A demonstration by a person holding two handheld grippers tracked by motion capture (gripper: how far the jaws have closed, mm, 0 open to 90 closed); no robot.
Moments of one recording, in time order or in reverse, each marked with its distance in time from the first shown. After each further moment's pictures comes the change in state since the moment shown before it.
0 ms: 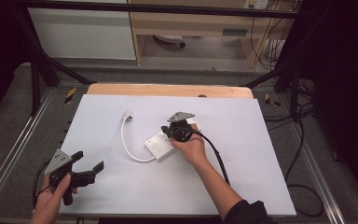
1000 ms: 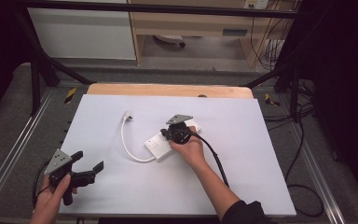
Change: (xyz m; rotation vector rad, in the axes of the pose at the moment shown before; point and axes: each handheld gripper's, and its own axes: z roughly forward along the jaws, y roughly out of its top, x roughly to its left) left arm 0.000 0.000 0.000 -0.002 0.002 0.003; right arm 0.002 -0.009 0.010 0.032 0.008 0.018
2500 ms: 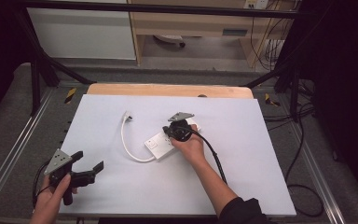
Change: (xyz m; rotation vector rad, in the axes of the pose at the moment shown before) left arm 0.000 0.000 0.000 0.001 -0.001 0.001; right arm -0.011 0.000 0.005 0.000 -0.035 0.029
